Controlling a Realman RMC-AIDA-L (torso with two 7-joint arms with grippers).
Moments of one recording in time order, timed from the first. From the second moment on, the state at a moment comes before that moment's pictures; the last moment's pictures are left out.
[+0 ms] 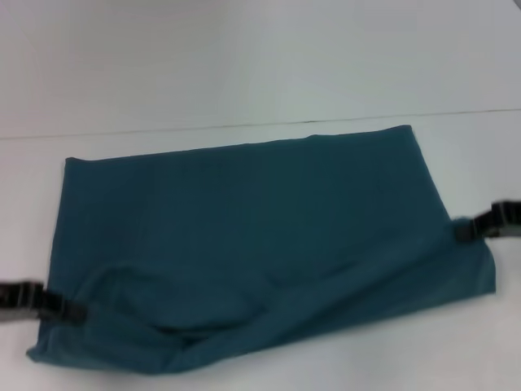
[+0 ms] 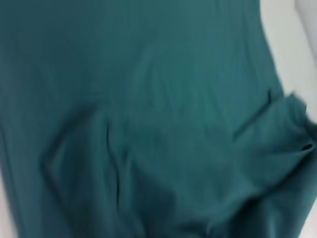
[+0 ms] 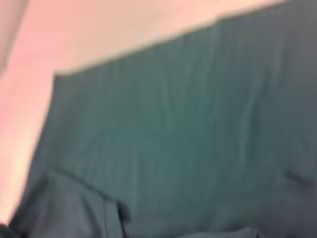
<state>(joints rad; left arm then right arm) -0.64 -1.97 0.45 0.83 2.58 1.82 -2.35 0.66 1.89 -0.52 -0.78 -2.49 -1.65 2.39</state>
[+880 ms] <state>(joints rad) -0.86 -1.95 0.65 0.64 2.57 1.27 -2.59 0.72 1.96 -0.55 -0.74 -2.38 -1.13 2.50</state>
